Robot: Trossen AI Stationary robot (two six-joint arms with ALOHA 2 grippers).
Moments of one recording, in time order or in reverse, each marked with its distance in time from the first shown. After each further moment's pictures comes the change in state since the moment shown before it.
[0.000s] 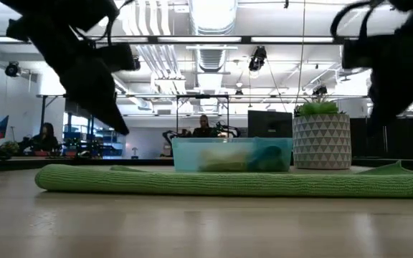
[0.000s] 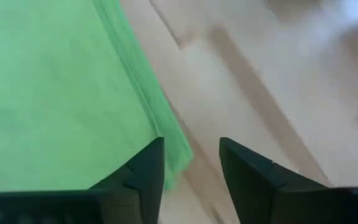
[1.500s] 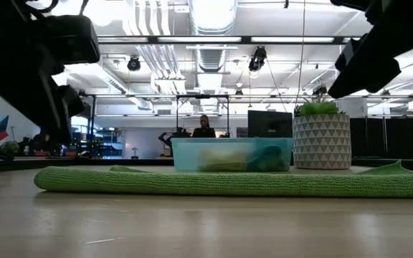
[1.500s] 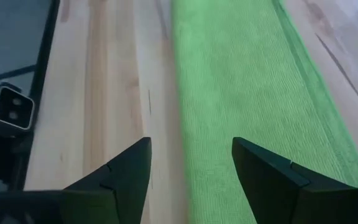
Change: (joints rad) left arm -0.314 0.049 -0.014 0.126 0.218 -0.323; right arm 0.219 0.291 0.156 0.563 0.064 -0.199
